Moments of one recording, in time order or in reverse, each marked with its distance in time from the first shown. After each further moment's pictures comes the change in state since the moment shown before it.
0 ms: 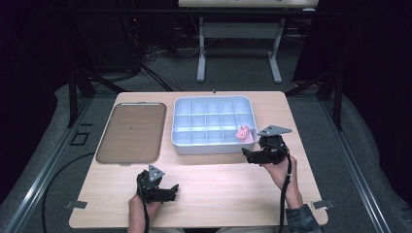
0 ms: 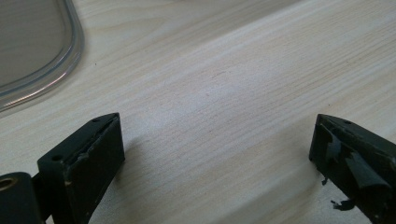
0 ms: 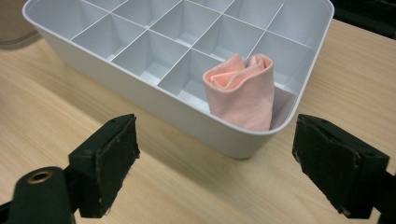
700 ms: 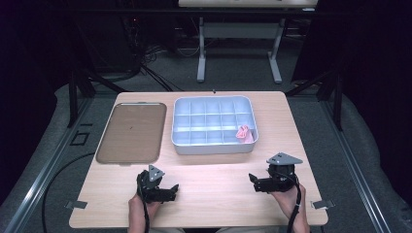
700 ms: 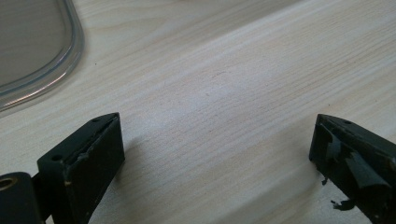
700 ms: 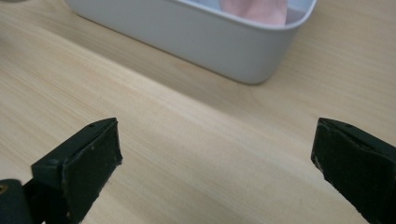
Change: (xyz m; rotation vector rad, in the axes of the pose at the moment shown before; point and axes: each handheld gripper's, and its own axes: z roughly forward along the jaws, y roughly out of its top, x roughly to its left) left arm 0.000 0.000 0.000 0.000 0.000 -0.001; right arm 0.014 -0.076 -0.018 0.022 -0.016 0.046
